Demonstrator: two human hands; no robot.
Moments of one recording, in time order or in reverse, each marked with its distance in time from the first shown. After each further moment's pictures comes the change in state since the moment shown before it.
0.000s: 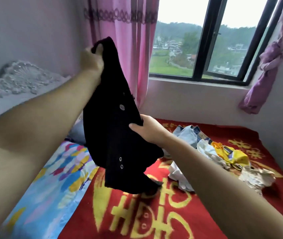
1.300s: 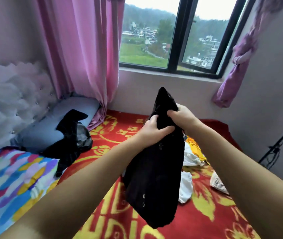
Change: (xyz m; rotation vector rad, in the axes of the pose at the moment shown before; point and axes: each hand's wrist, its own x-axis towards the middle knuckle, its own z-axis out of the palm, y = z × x) left_hand -0.167 -0.090 0.231 0.010 -1.028 -0.087; right_hand 0.085 0.170 -0.156 0.172 0.335 0.280
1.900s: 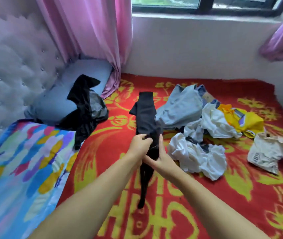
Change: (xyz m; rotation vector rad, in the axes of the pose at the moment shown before) left_hand 0.016 -0.217 -0.003 -0.231 0.181 -0.513; right_hand -0.031 0.192 0.216 0.115 -0.403 0.258
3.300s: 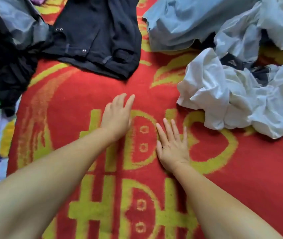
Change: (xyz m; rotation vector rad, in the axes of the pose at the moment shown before) left_hand 0.249 -0.297 0.030 1.397 -0.106 0.432; right_hand 0.148 0.350 0.073 -1.018 0.122 0.090
